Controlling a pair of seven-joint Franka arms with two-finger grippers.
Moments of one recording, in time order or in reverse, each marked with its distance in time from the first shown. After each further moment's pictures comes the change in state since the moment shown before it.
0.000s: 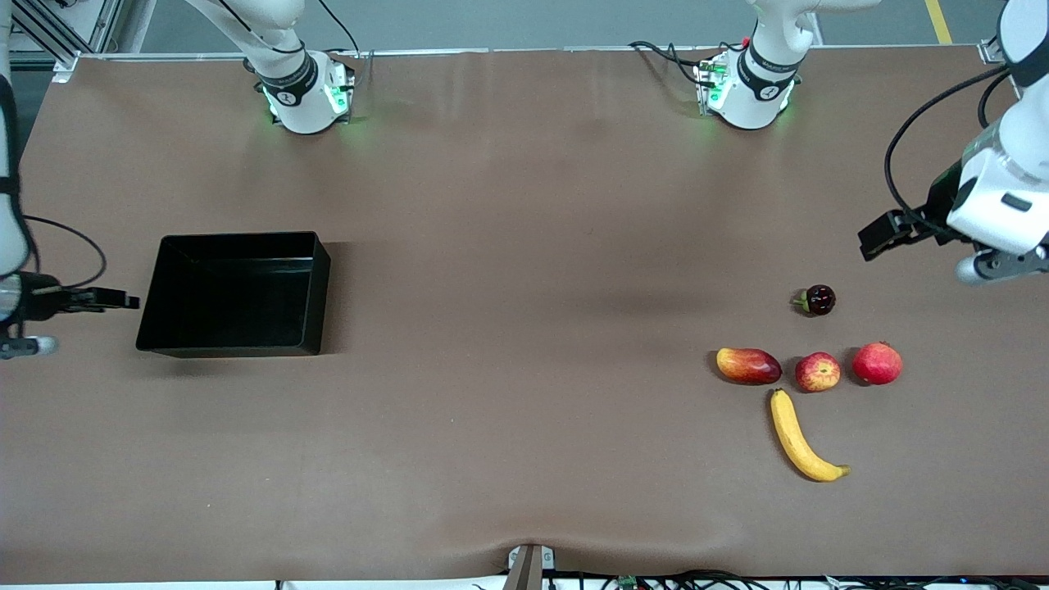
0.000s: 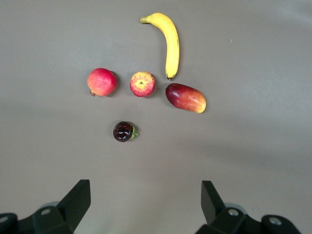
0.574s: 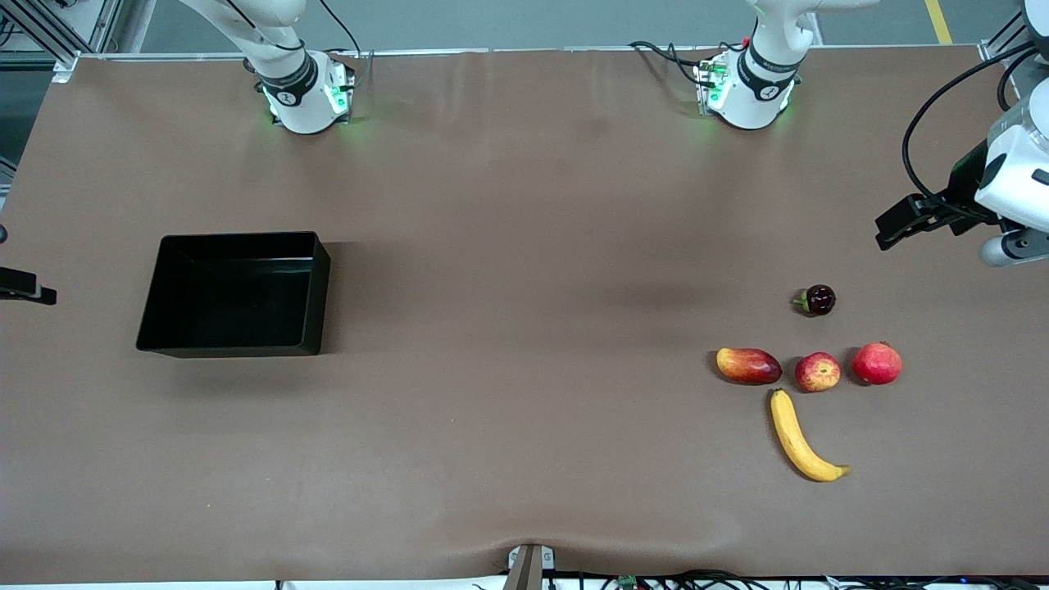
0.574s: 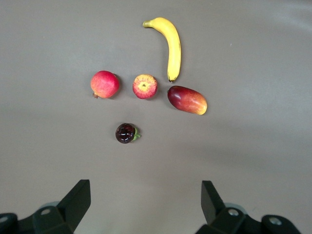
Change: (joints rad) left arm 0.015 -0.020 0.001 -0.007 -0.007 0.010 0.013; right arm 0.095 -0.030 0.013 0.401 -0.006 -0.293 -0.002
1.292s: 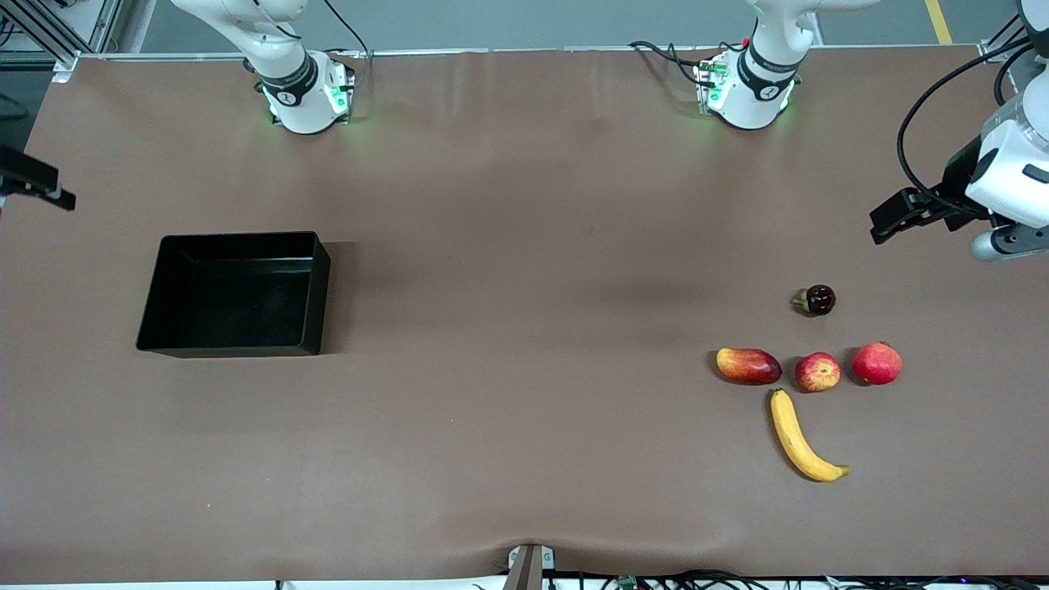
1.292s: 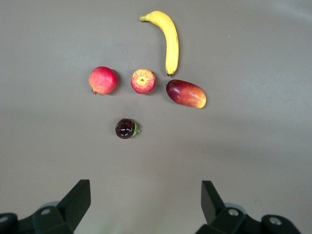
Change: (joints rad) left arm -0.003 -0.005 -0.006 0.002 -0.001 -0.029 0.016; right arm 0.146 -0.366 0.009 -0.235 -0.057 -0.083 0.240
